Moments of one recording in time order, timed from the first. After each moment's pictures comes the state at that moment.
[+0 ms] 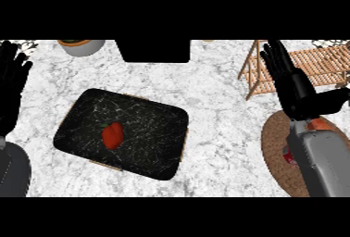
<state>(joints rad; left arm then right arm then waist) -0.26 0.58 -0.03 -1.62 0.35 0.35 0.19 -0.43 -0.26 0.05 -1.43 -0.16 -0.03 -0.04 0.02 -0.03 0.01</state>
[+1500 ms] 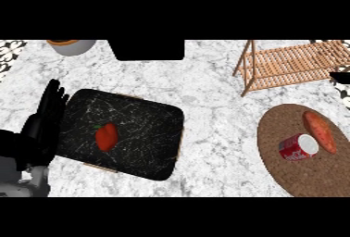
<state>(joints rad) -0.08 0.41 -0.15 -1.65 0.24 0.38 0.10 -0.31 -0.93 -0.13 -1.63 -0.21 0.91 -0.05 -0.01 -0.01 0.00</state>
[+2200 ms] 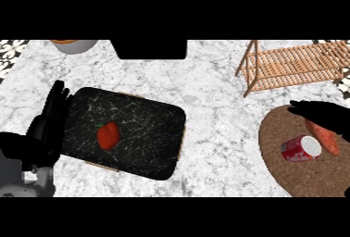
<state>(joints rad) -0.07 0.37 -0.14 -1.66 0.20 0.36 0.09 -0.15 -0.84 0.06 -1.91 0.37 0.71 0.04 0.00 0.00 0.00</state>
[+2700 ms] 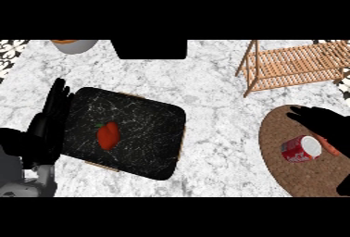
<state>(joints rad) -0.08 0.33 -0.11 -1.67 0.16 0.34 0.13 -0.08 -0.79 0.12 -1.85 0.66 0.62 0.00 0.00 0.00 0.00</state>
